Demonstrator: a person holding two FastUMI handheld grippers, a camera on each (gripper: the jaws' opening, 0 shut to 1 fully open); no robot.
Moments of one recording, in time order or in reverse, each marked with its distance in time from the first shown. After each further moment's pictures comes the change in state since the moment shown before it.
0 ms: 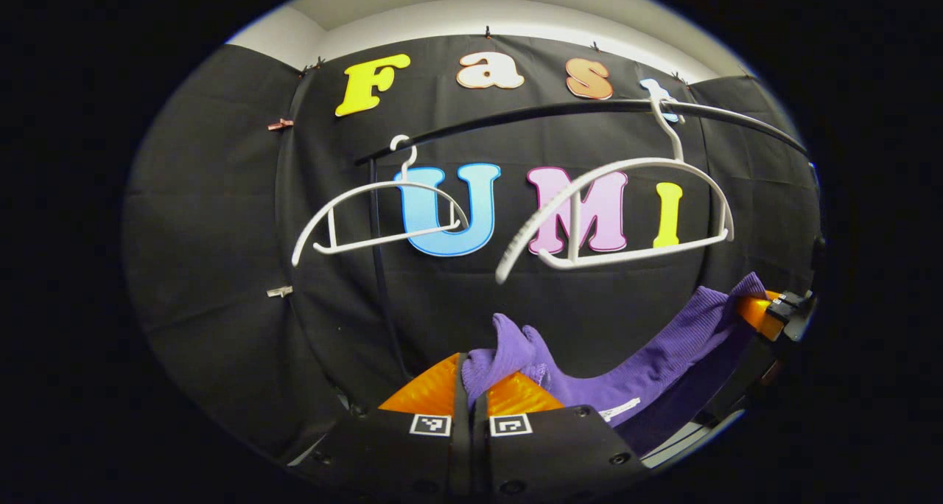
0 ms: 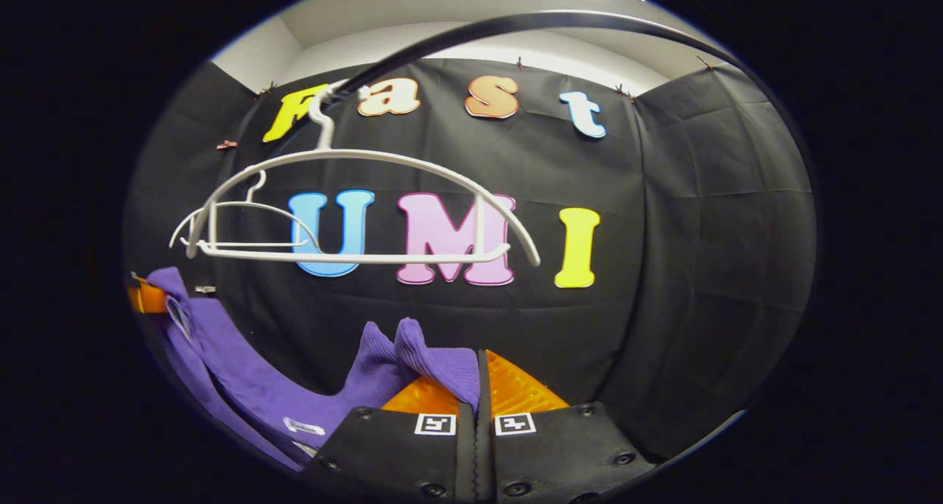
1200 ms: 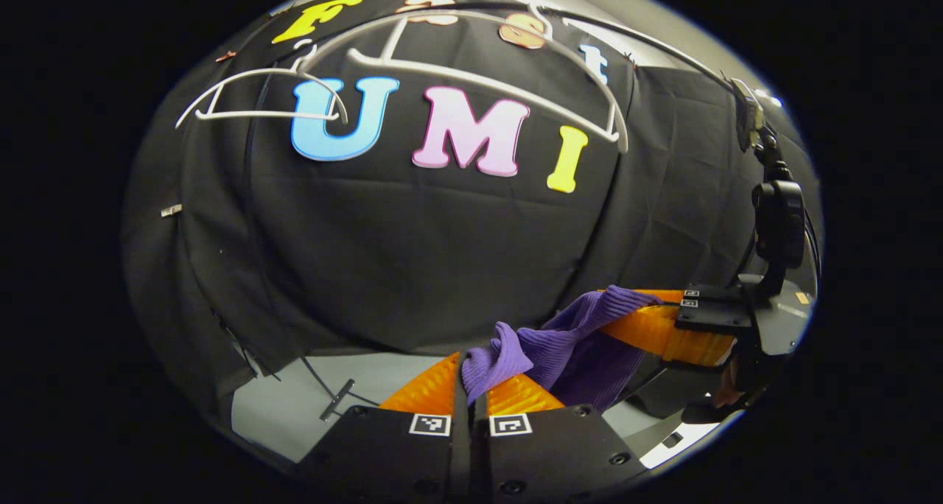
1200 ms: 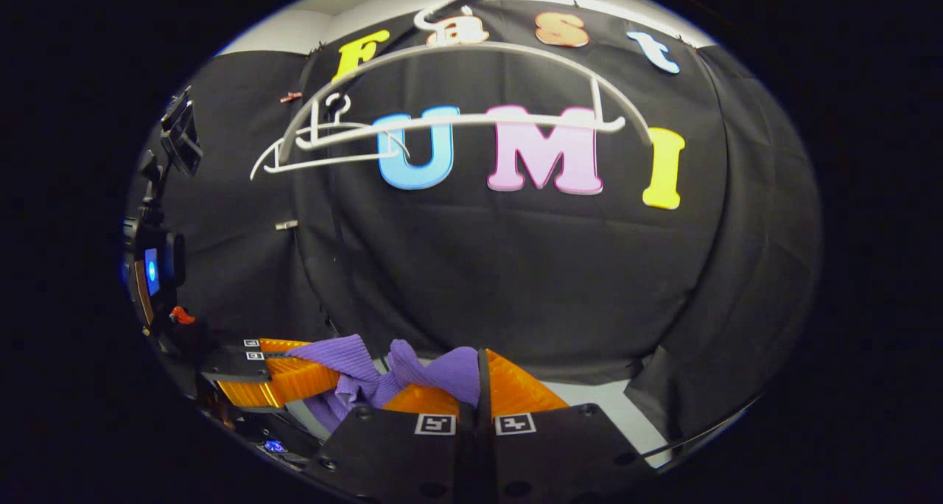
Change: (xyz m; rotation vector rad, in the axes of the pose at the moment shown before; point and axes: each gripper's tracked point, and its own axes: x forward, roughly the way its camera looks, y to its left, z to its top) left arm 0.000 -0.146 -0.152 -0.079 0.269 -0.391; right arm -0.053 0.059 -0.143 -0.017 0.409 0.269
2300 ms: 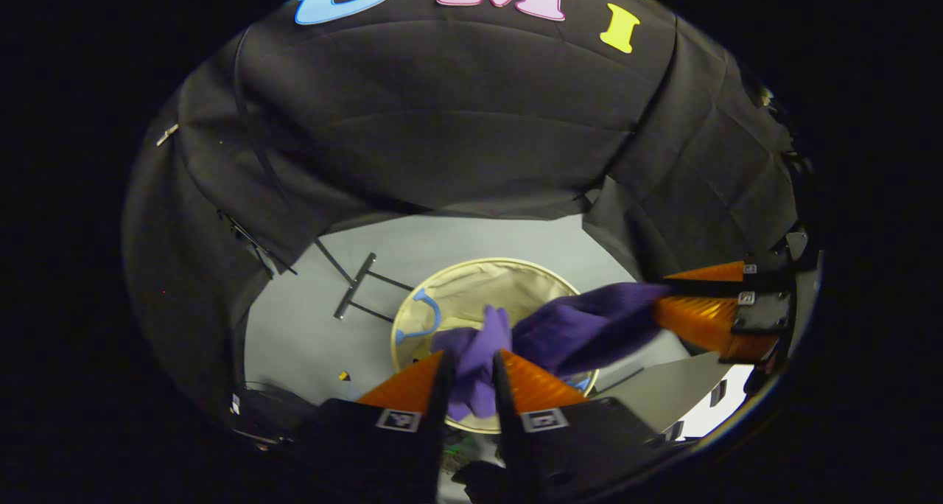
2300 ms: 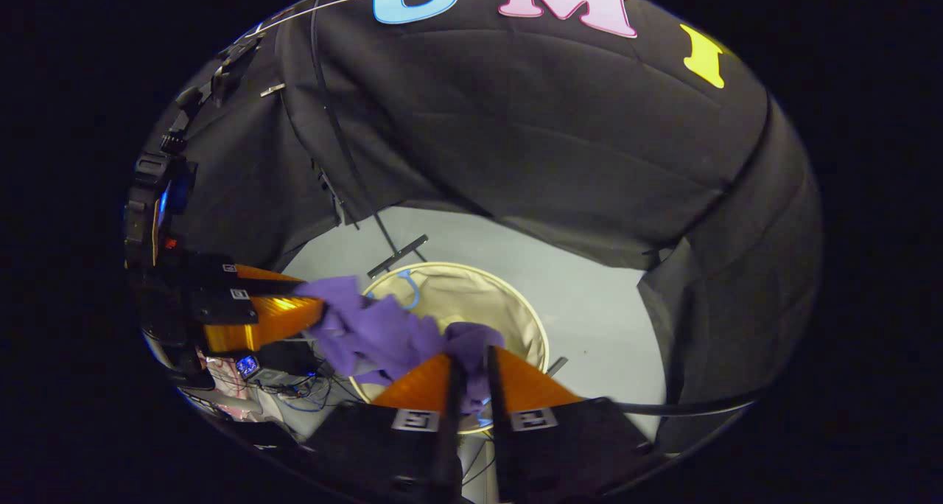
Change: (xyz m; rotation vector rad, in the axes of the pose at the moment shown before) left arm 0.076 0.028 -0.211 -0.040 0.547 0.129; right arm 0.031 -0.032 -0.245 -0.047 0.572 0.050
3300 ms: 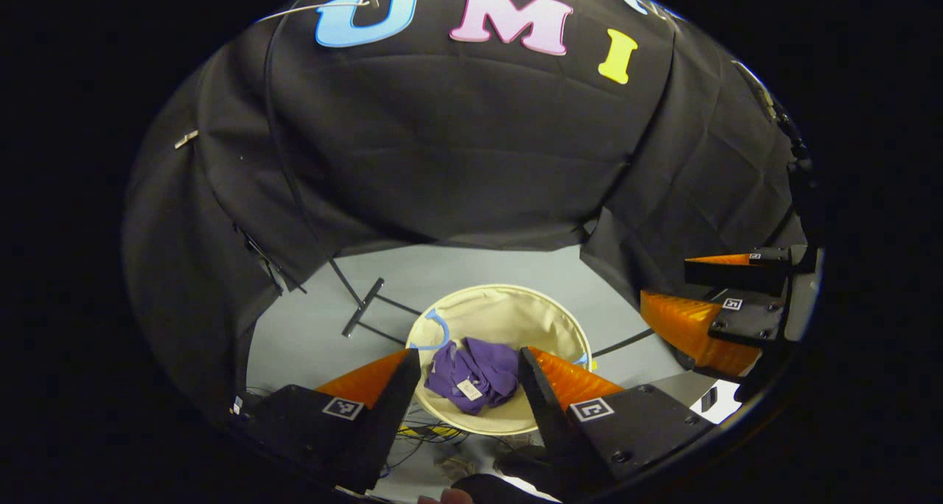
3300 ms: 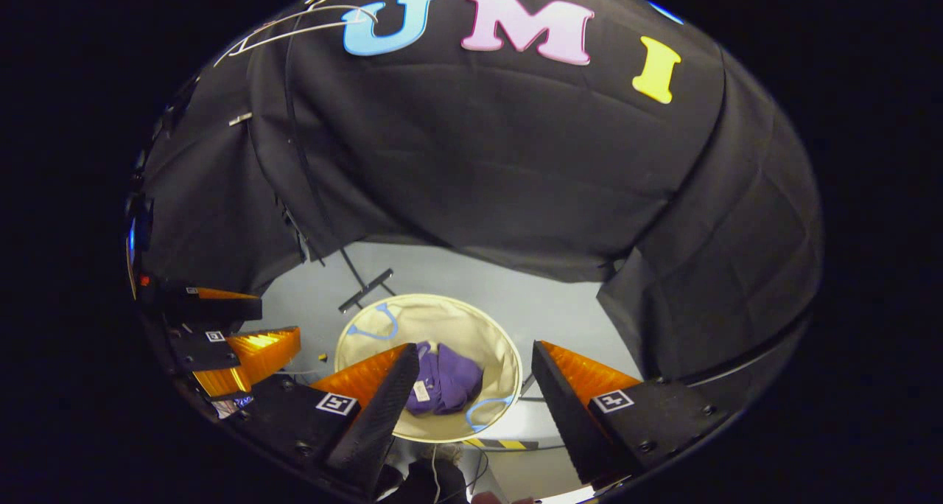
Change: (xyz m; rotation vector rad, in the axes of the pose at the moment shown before) left arm -0.094 0.009 0.027 -0.013 -0.210 0.010; right arm -0.088 0.005 0.059 0.070 -0.230 -0.199
